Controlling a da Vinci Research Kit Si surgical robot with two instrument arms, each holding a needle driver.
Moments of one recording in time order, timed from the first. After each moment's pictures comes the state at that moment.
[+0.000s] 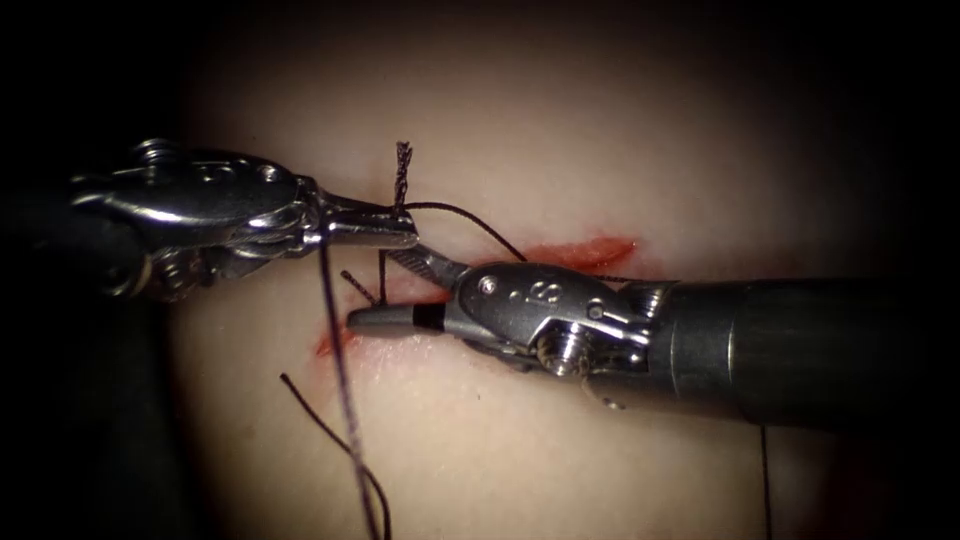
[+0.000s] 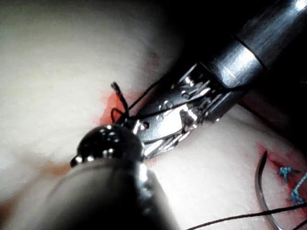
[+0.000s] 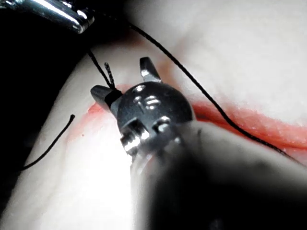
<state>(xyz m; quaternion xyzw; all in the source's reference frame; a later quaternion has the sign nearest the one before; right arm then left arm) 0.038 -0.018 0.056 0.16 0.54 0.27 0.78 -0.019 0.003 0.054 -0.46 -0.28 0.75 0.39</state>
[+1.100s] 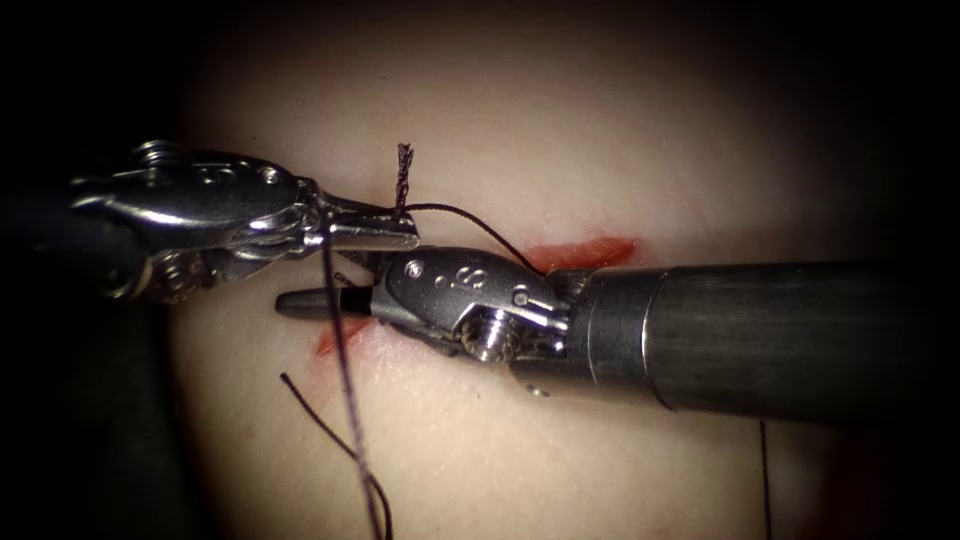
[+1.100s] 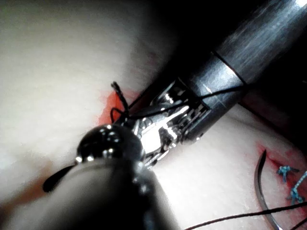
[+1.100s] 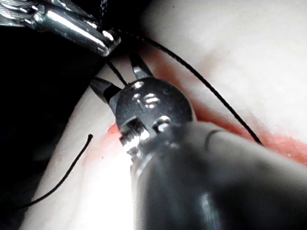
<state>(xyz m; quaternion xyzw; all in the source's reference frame) 0.043 -0.017 0.056 0.15 0.56 0.29 0.76 -0.019 0.003 0.054 -0.46 -0.28 0.75 0.38</state>
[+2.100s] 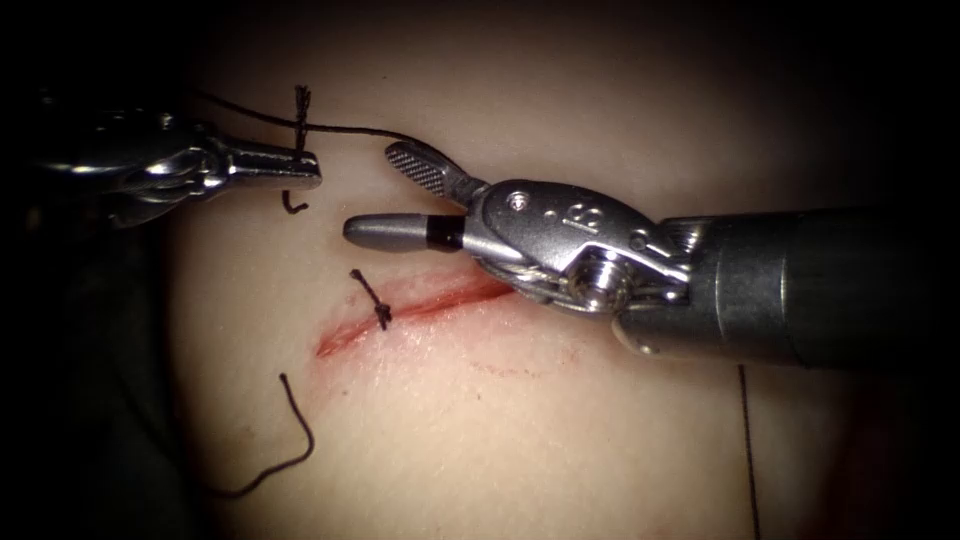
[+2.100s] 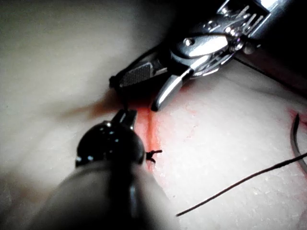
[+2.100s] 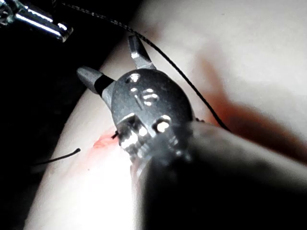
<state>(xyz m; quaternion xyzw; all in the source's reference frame) 0.035 -0.011 0.050 0.12 0.59 0.35 0.71 -0.011 0.004 0.055 -0.44 -0.26 0.79 0.34</state>
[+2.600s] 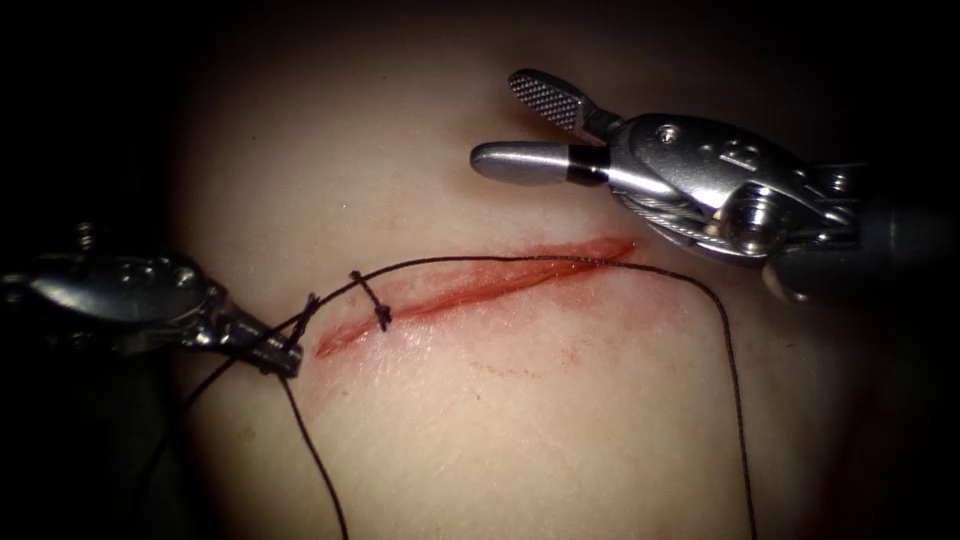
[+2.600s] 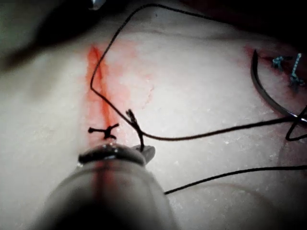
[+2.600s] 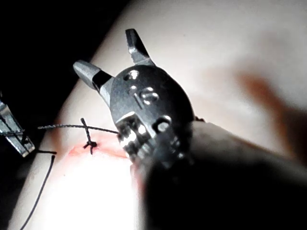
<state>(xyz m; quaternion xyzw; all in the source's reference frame) 0.029 -0.007 0.047 0.10 0.60 0.36 0.71 -0.013 -0.004 0.058 -0.33 -0.35 0.86 0.16</state>
